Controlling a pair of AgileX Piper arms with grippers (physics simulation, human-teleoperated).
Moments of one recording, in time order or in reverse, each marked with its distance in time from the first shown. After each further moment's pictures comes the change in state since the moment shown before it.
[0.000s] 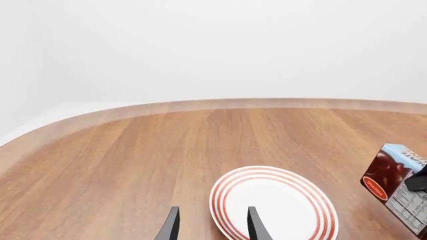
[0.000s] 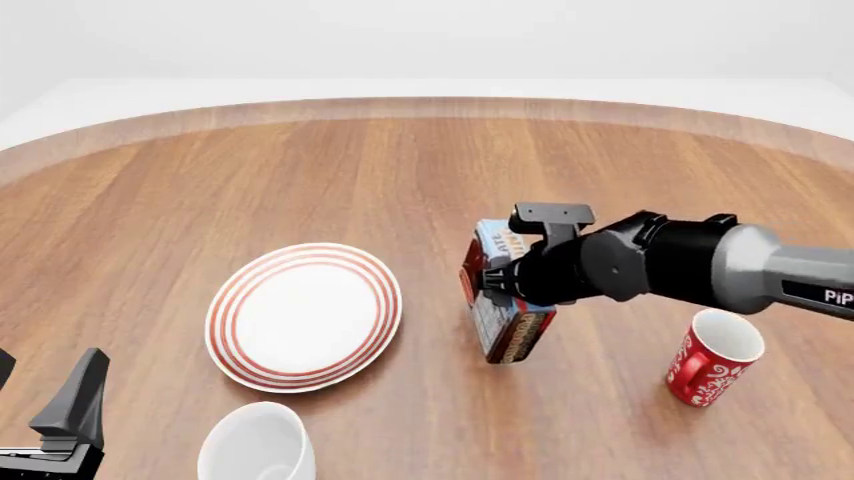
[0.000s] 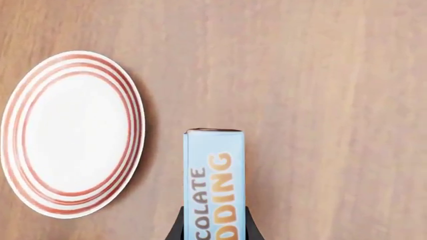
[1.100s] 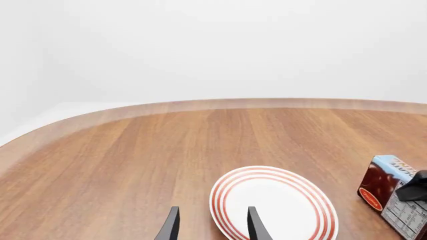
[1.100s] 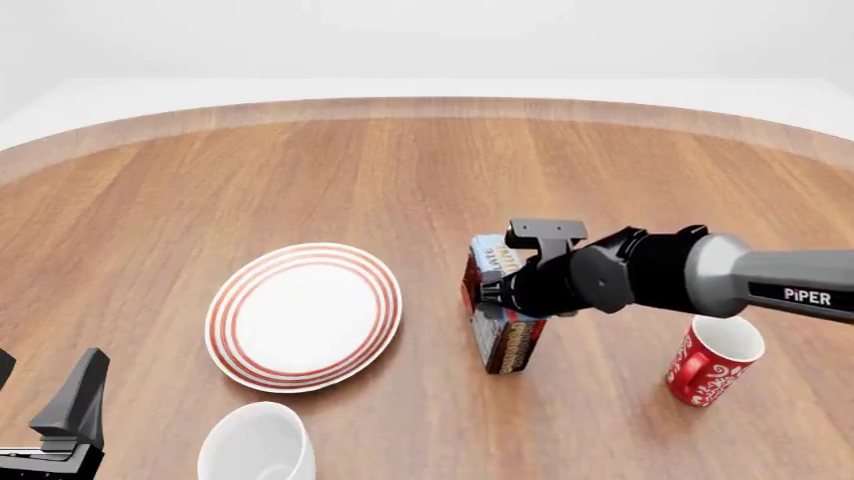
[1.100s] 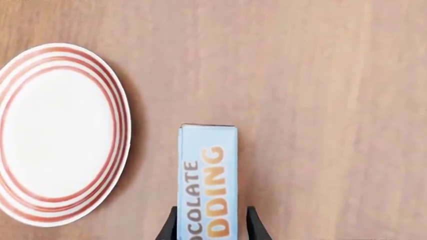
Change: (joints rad) left arm 0.000 0.000 0.000 0.000 0.000; right arm -0.006 0.067 0.021 -0.056 0.010
